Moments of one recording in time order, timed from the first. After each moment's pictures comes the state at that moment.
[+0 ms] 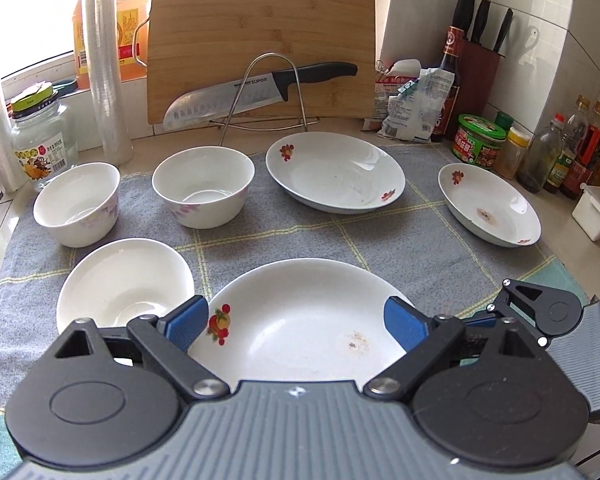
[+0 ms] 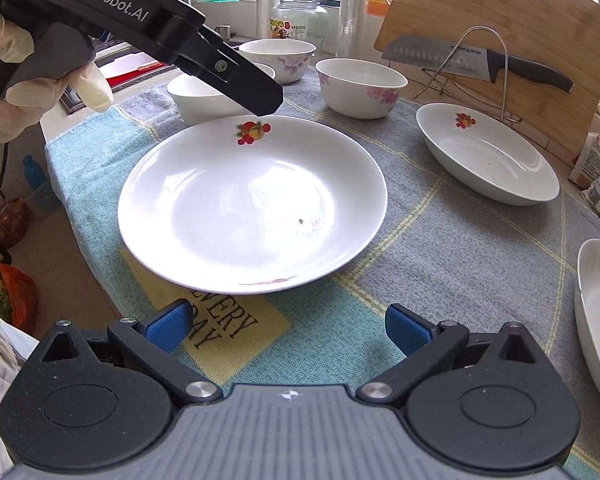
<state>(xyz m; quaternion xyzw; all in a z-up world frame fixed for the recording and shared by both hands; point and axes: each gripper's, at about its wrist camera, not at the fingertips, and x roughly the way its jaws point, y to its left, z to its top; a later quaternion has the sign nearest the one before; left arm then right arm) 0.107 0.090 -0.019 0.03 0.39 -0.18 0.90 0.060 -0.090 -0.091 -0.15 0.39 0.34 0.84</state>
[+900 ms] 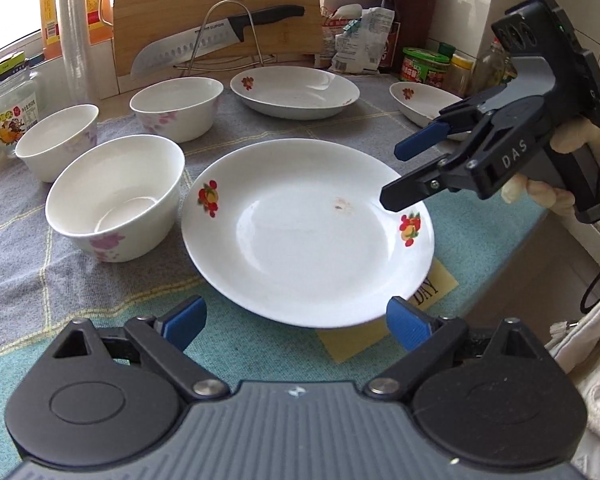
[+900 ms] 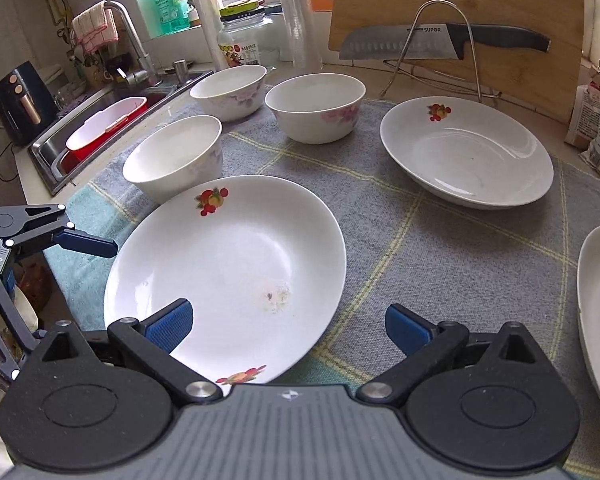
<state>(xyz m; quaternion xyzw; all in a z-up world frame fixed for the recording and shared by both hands) 0.043 0.127 -0.065 0.08 0.40 -0.26 0.87 0.122 -0.090 -0.067 -0.05 0.44 0.32 0.83</state>
